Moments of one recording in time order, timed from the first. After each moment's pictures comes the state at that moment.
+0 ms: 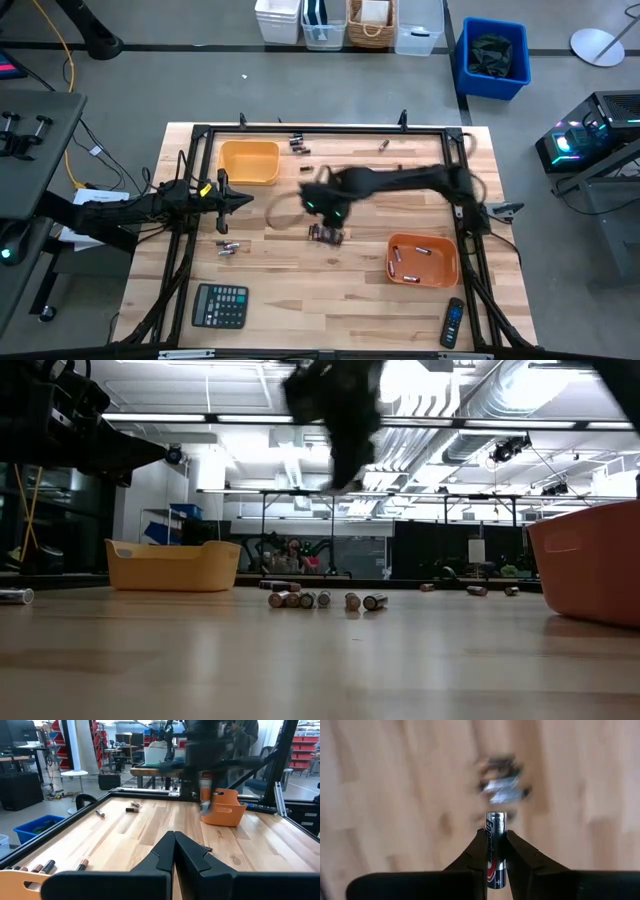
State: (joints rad) left arm 0.10 0.03 0.02 0.00 -0.04 -0.01; right arm 0.04 2.04 1.88 -1.19 -0.09 0.28
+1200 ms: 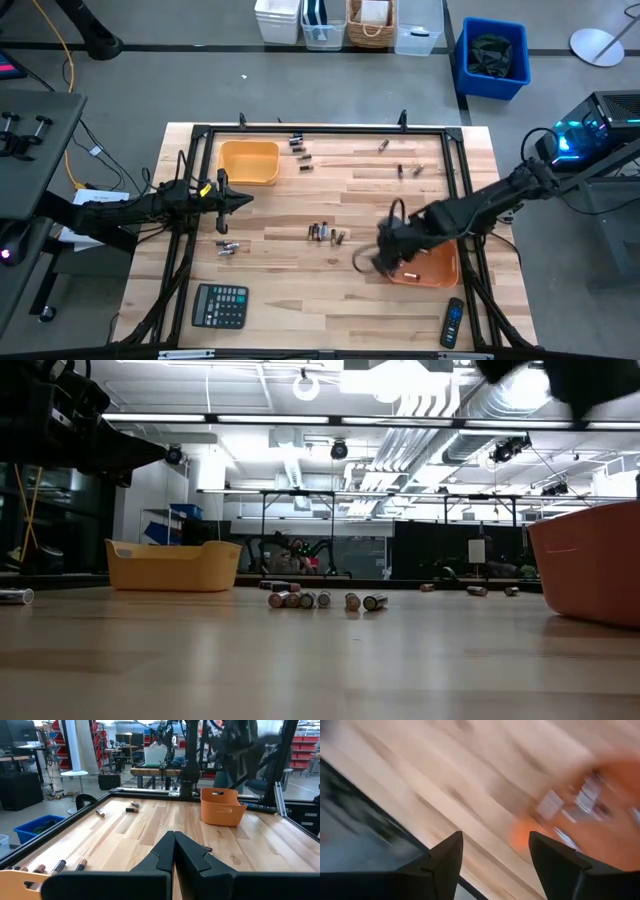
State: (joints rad) left arm 0.10 0.03 0.02 0.00 -0.04 -0.01; right arm 0.37 1.46 1.26 -0.95 -0.06 1.38
